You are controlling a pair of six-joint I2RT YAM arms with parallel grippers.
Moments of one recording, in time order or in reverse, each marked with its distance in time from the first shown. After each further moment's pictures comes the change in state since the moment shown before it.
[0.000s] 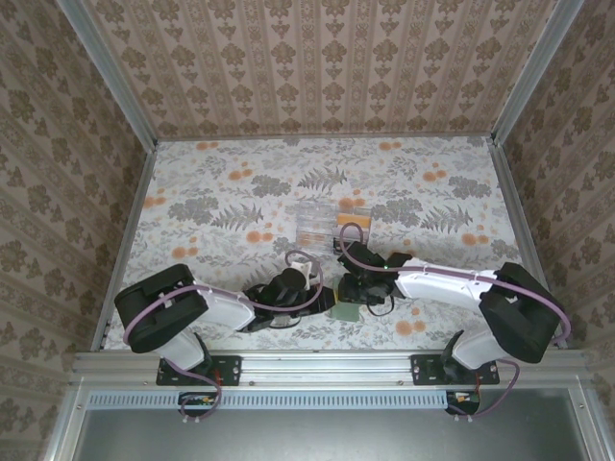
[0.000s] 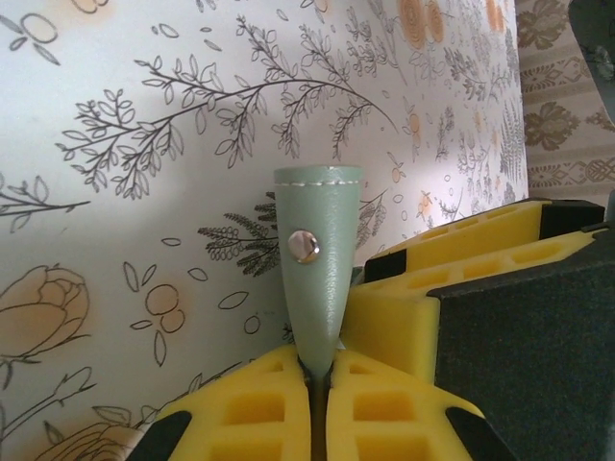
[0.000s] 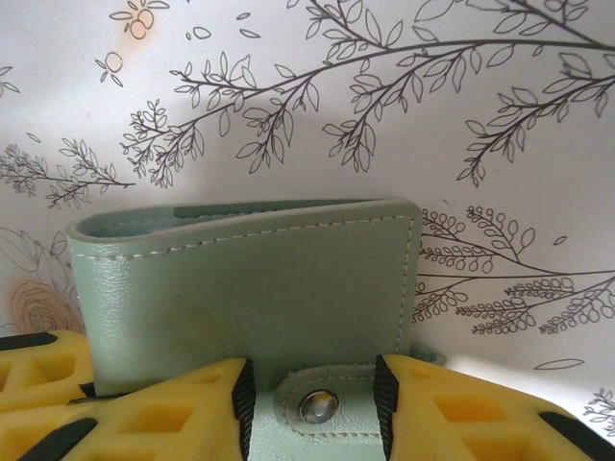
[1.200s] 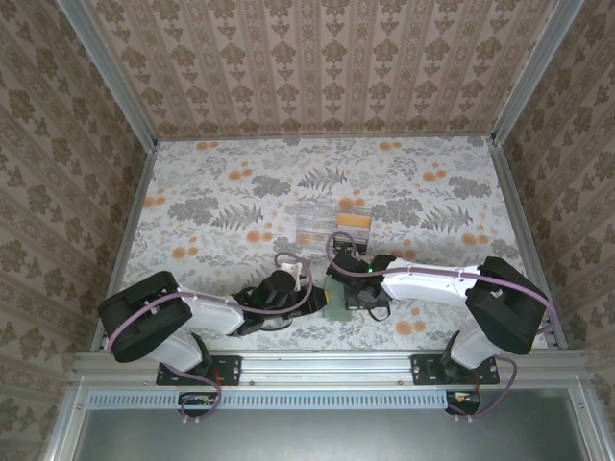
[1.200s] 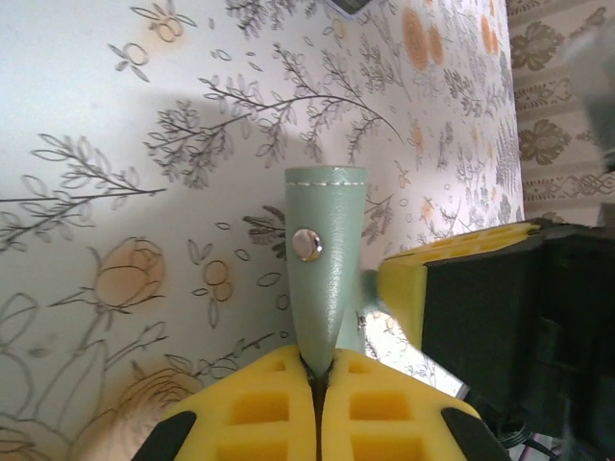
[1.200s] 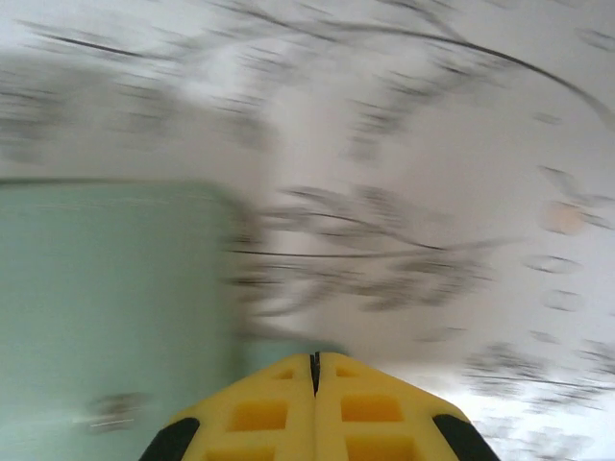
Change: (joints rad) left arm 0.027 -0.102 -0.076 -0.014 -0.022 0.000; right arm 0.080 0.075 0.060 -0.228 0.230 -0.008
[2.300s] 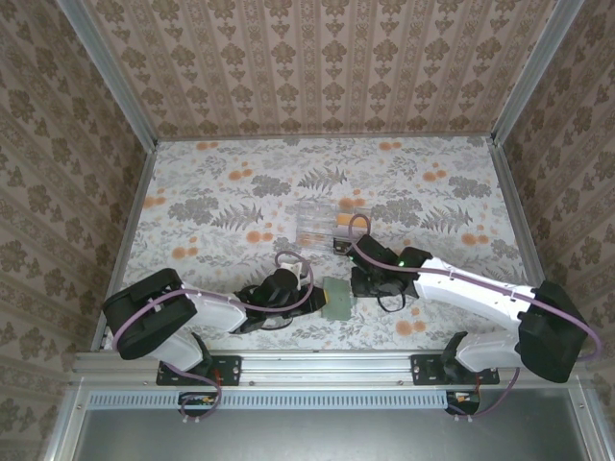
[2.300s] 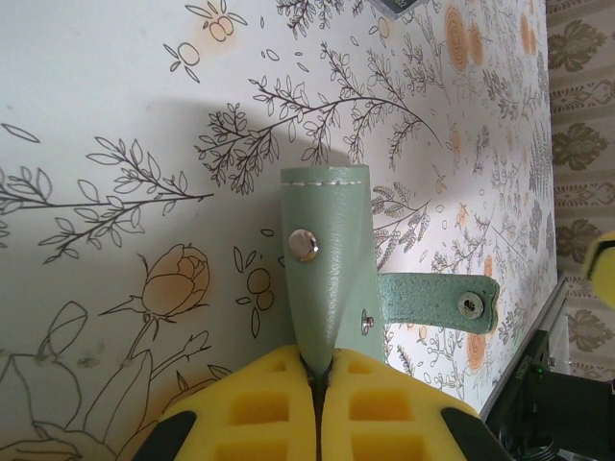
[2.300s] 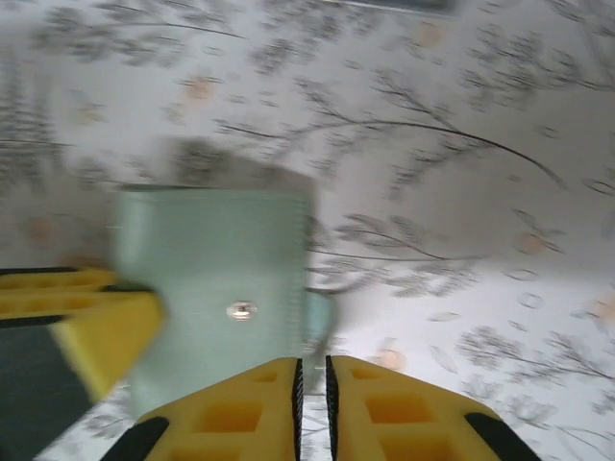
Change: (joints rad) left arm 0.011 0.031 0.023 -0.042 0.000 0.001; right arm -0.075 -0.244 0.022 0.053 -0.139 -0.090
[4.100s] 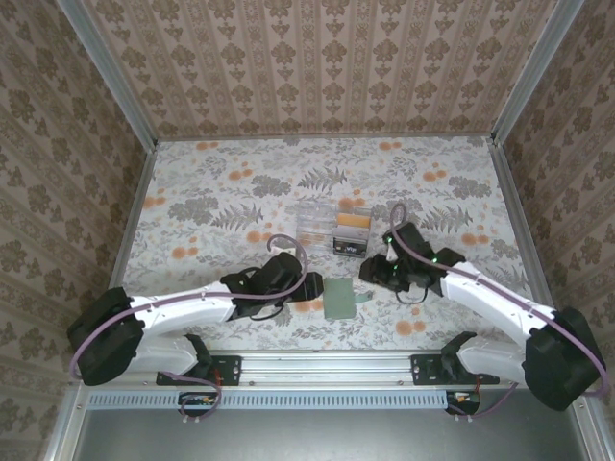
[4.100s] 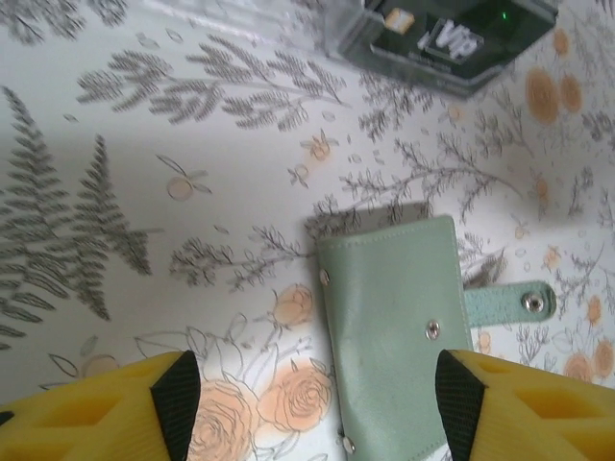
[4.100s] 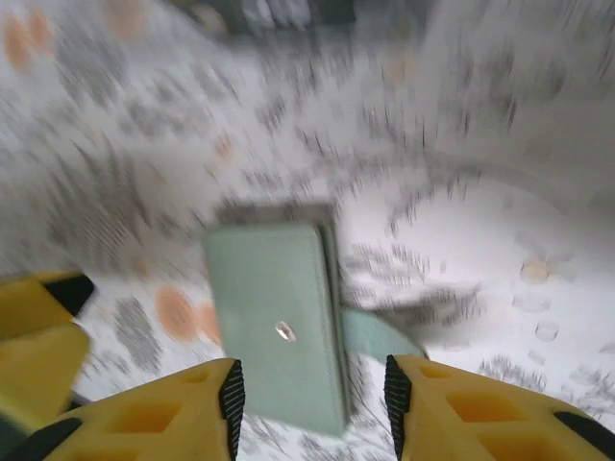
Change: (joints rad) left arm 0.027 -0.244 0.240 -0.712 -0.222 0.170; right arm -0.350 -0.150 -0.143 0.138 -0.320 -0.043
